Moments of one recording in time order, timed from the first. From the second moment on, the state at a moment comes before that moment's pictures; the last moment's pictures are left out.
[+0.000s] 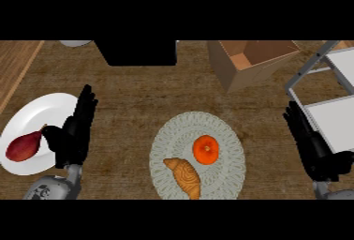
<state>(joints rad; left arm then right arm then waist) -0.13 0.30 -0.26 -1.54 0.17 0.44 0.09 -0.04 -0.50 0.28 -1.39 -0.42 -0.20 -0.24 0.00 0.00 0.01</state>
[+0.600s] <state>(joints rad) -0.19 0.33 -0.32 -1.51 0.13 0.30 0.05 -0.26 -0.44 0.31 -1.27 -0.31 -0.26 -0.16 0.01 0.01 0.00</state>
